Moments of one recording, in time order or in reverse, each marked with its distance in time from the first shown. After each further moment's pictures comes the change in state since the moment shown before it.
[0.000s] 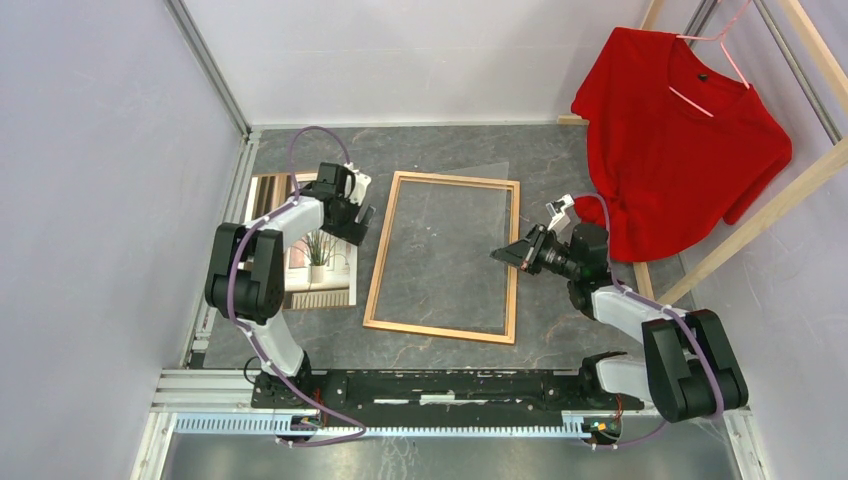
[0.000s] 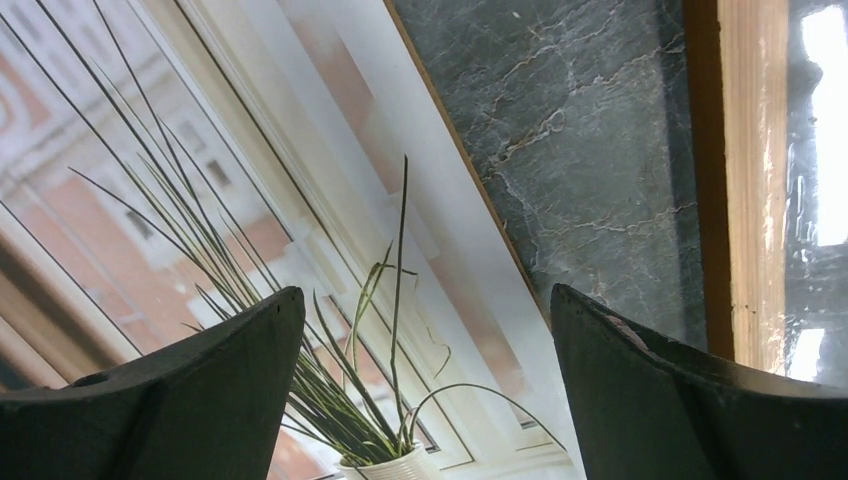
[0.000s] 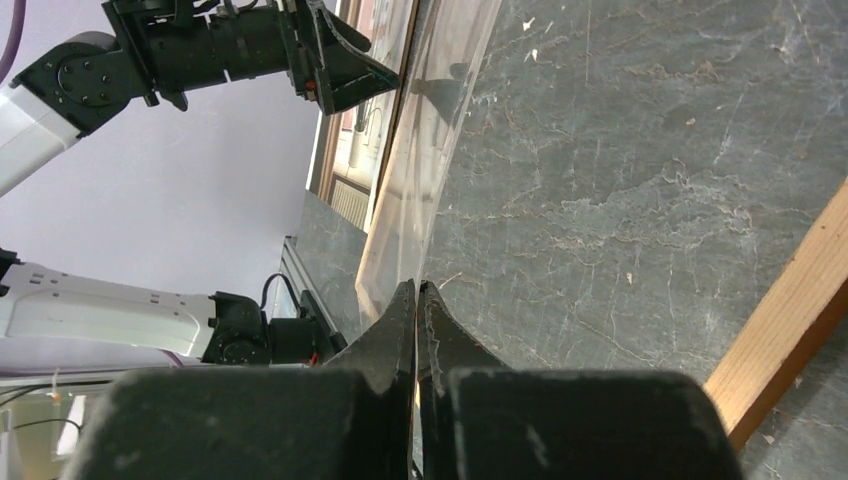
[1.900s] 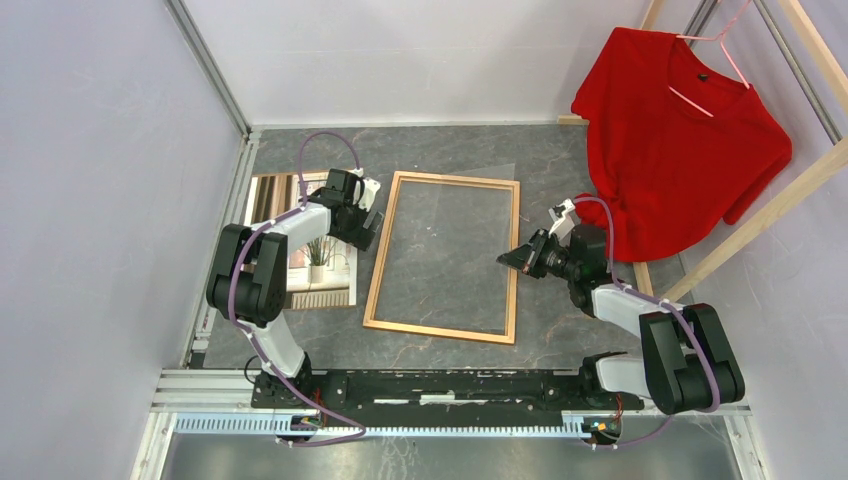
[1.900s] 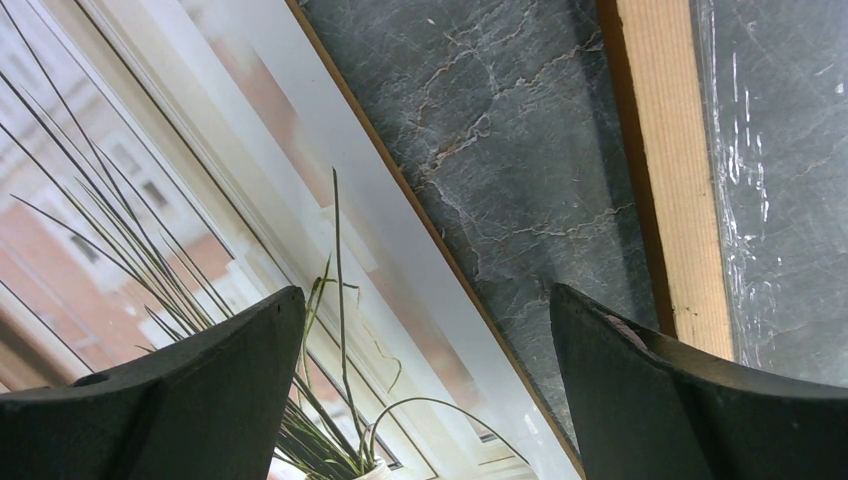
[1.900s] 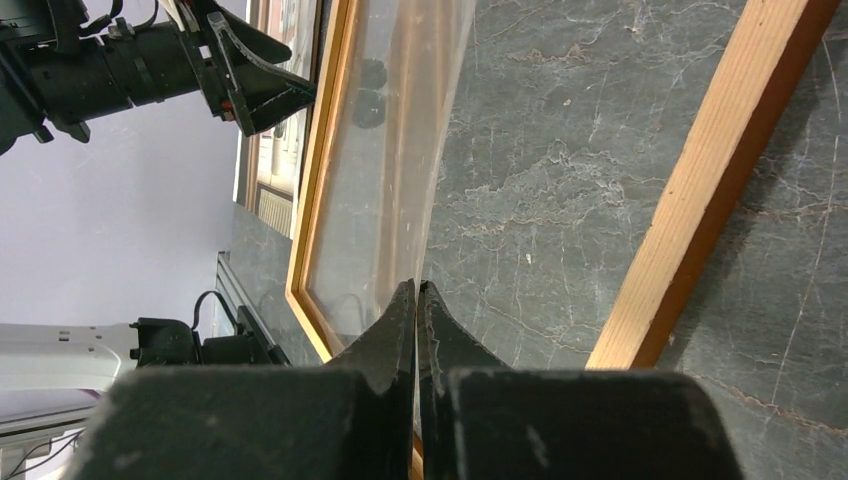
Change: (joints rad) left arm -0.057 -0.009 -0.054 0.067 -0.007 -0.002; right arm -0.027 0.051 0.001 -0.105 0.077 -0.110
